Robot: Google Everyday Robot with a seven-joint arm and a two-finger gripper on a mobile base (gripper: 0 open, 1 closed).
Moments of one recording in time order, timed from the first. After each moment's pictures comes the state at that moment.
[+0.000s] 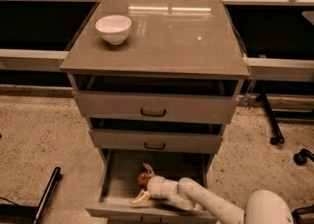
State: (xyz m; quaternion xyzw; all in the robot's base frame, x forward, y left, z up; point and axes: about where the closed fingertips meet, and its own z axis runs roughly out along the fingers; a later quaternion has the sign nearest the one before) arm 0.558 0.092 0.234 -0.46 0.64 0.34 0.52
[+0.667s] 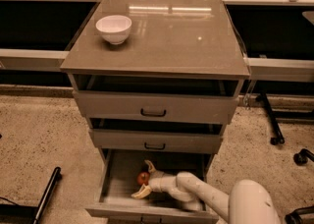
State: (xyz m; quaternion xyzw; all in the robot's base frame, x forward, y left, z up) arm 0.591 0.086 0.195 -0.48 0.66 0.32 0.49
